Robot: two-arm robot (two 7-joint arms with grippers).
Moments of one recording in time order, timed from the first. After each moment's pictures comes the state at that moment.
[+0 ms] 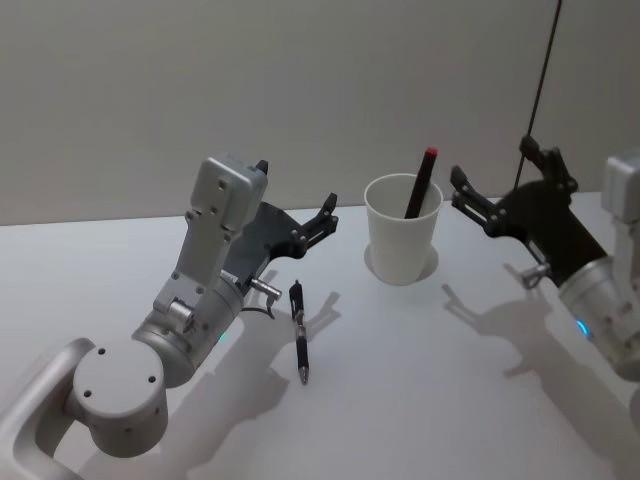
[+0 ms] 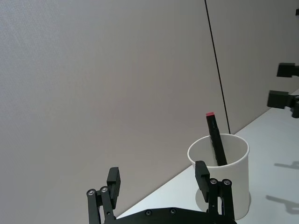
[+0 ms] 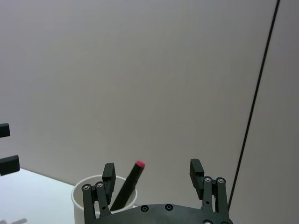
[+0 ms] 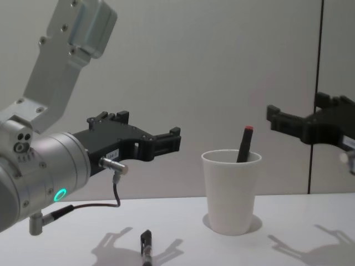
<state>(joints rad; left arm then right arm) -0.24 0.38 0.45 -1.63 -0.20 0.01 -0.01 0.16 0.23 -0.25 -1.56 0.13 -0.17 0.16</state>
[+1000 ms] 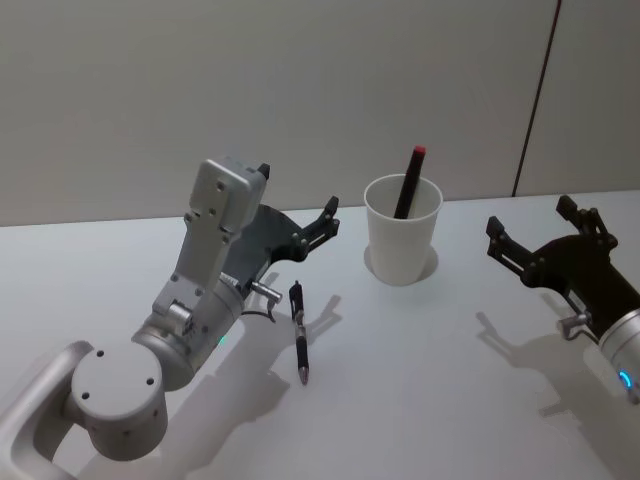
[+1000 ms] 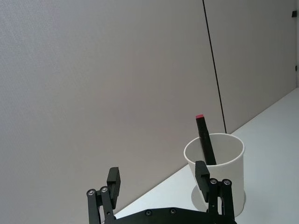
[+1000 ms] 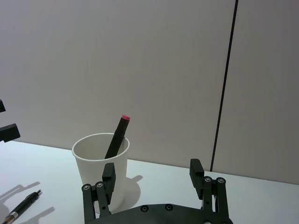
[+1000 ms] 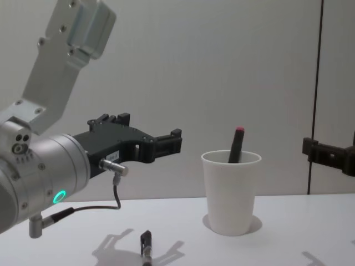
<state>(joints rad) -0.23 0.38 0.45 -1.63 -0.21 0.02 -0.02 -0.01 0.34 -0.23 -1.77 0.29 0.03 0.07</state>
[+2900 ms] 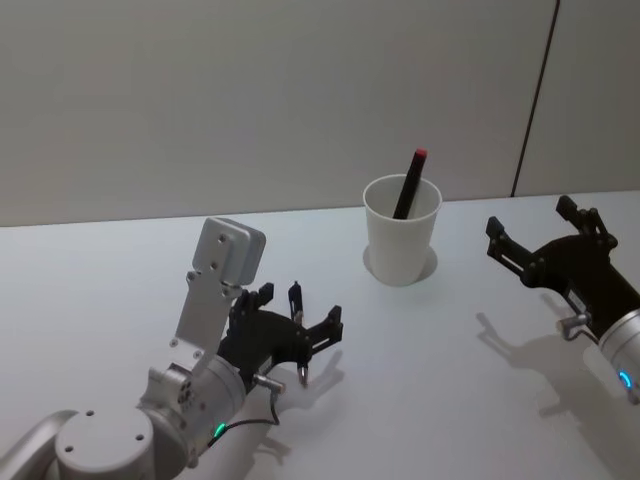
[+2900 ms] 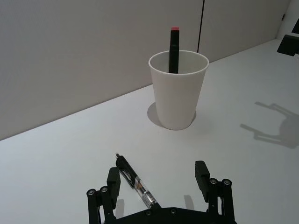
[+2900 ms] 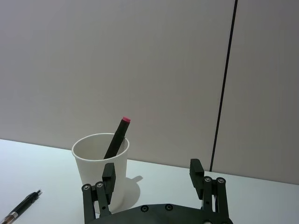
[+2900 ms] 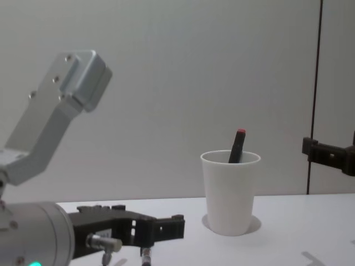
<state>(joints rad) -0.05 0.44 0.45 -1.85 -0.45 0.39 0.07 -0.01 0.34 -0.23 -1.77 0.29 0.03 0.07</state>
